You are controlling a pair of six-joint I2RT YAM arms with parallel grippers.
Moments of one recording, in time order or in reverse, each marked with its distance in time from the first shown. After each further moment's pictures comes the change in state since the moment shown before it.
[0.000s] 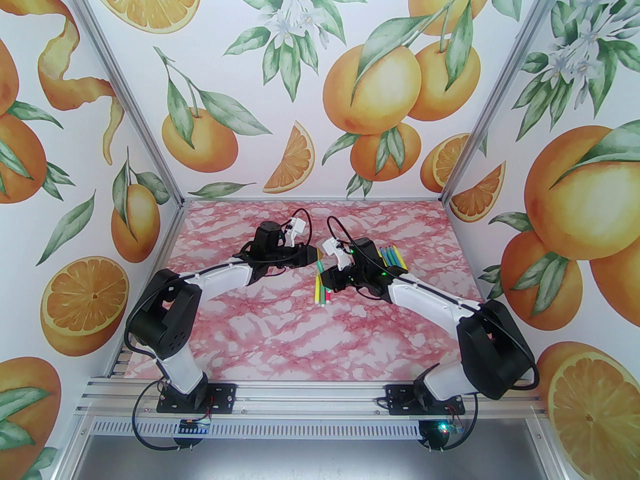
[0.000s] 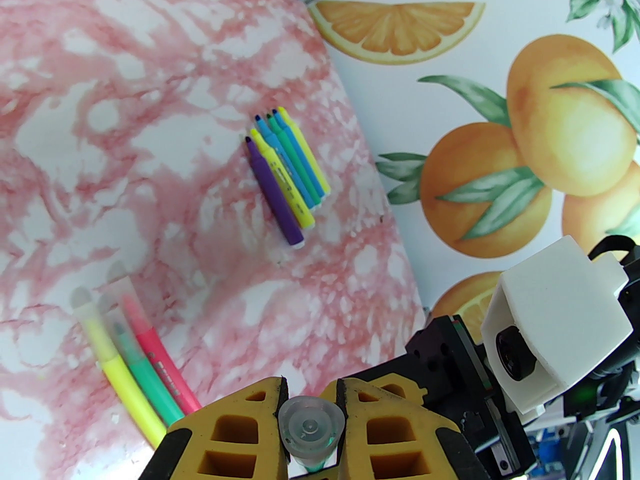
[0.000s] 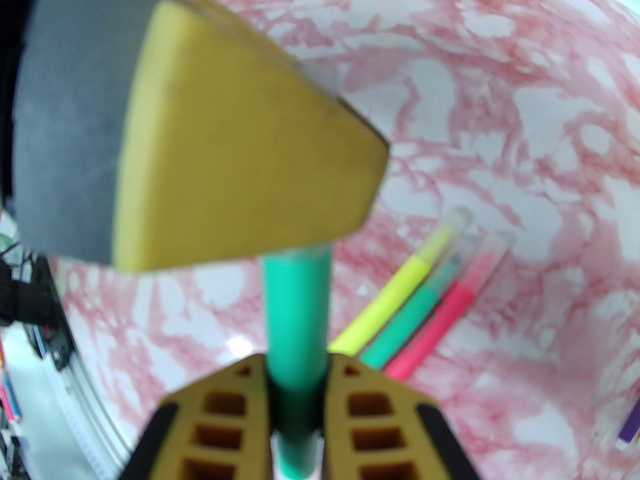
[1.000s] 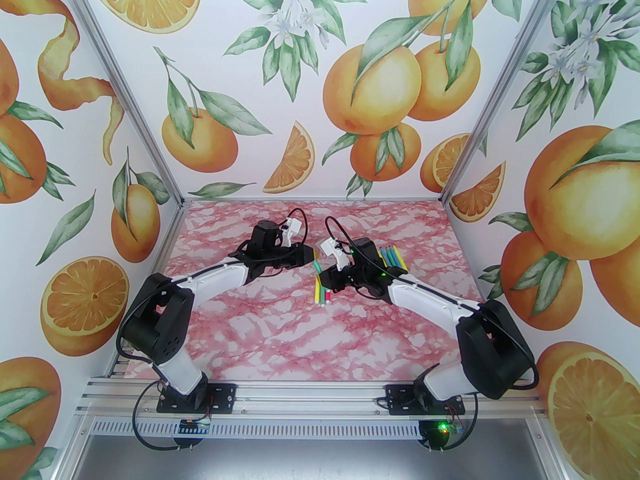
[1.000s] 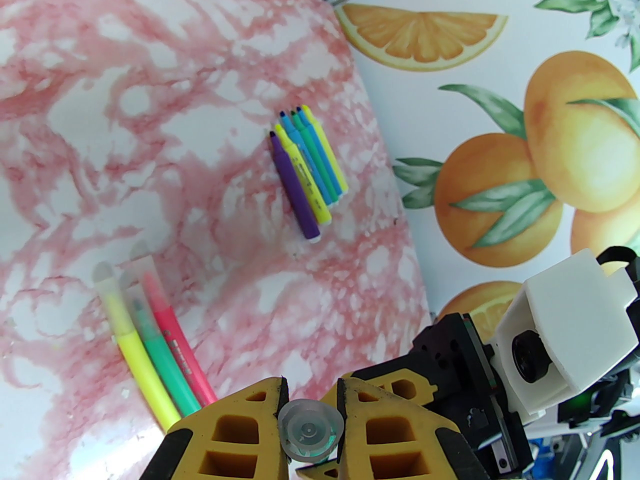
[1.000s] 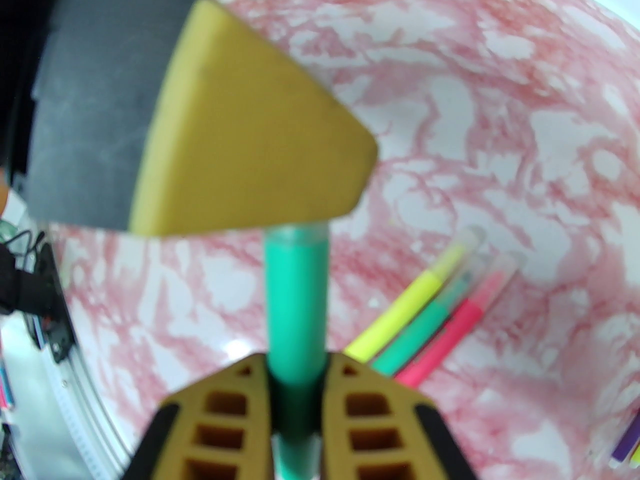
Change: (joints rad) left arm 0.015 -0.045 0.003 -0.097 -0.033 -0.007; right arm 0.002 0.001 -0.010 0.039 -0.035 -0.032
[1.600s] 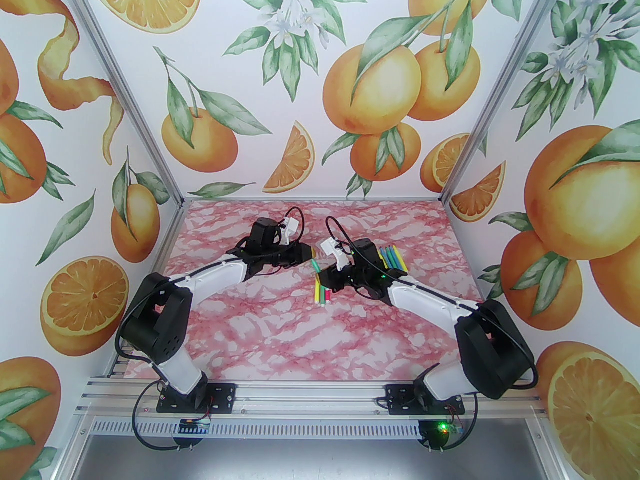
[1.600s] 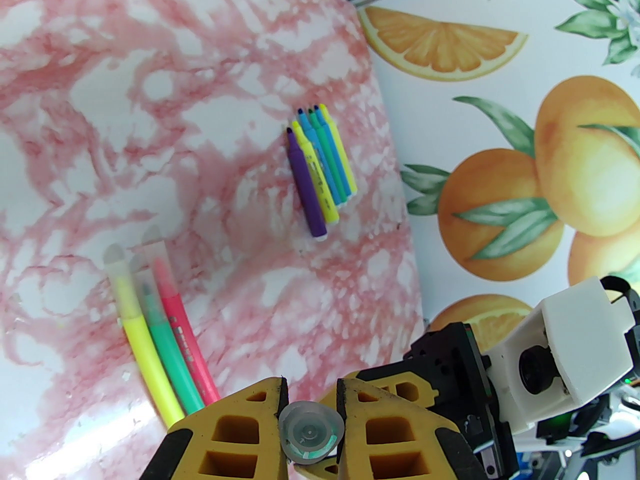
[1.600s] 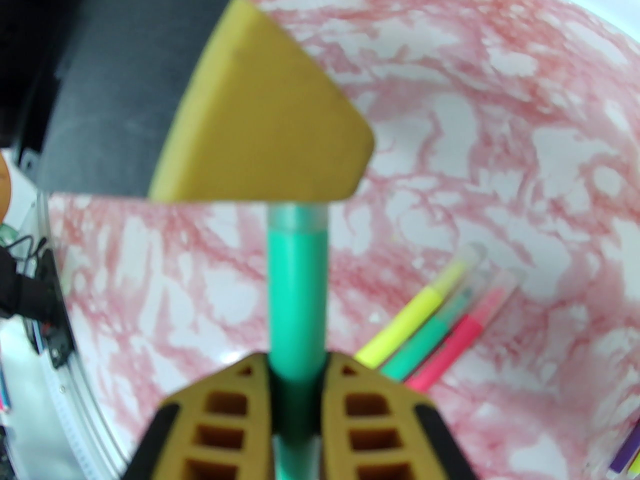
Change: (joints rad) left arm 0.016 0.000 0.047 -0.097 -0.006 -0.044; right arm 0.000 0.000 -0.026 0.070 -0.007 0.003
